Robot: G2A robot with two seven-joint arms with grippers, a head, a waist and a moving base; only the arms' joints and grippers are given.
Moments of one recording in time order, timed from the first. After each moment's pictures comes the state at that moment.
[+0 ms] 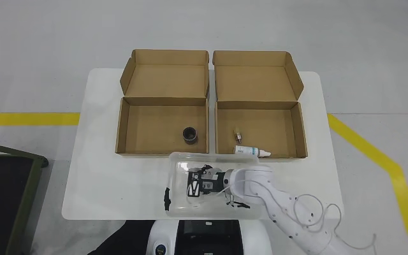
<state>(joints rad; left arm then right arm) -0.37 -0.34 -0.25 -1.16 3.07 0.41 0.06 -1.11 -1.21 0.80 -1.69 -1.47 -0.73 0.42</state>
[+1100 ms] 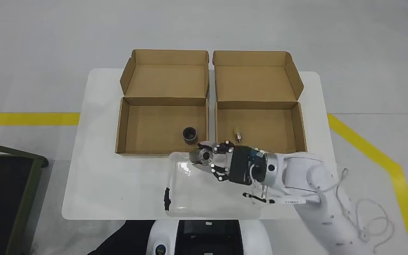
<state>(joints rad) -0.37 -0.34 -0.25 -1.16 3.07 0.41 0.06 -1.22 -1.14 1.17 -2.04 -1.02 -0.81 0.29</state>
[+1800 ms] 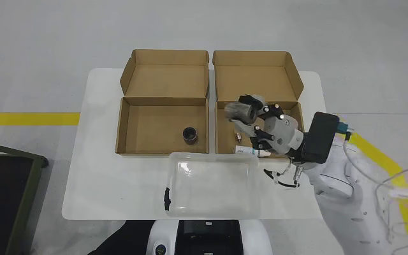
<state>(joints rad) -0.37 -0.34 -0.25 -1.16 3.07 0.41 0.06 -1.21 -1.14 1.35 -2.08 -0.92 -0.70 0.02</state>
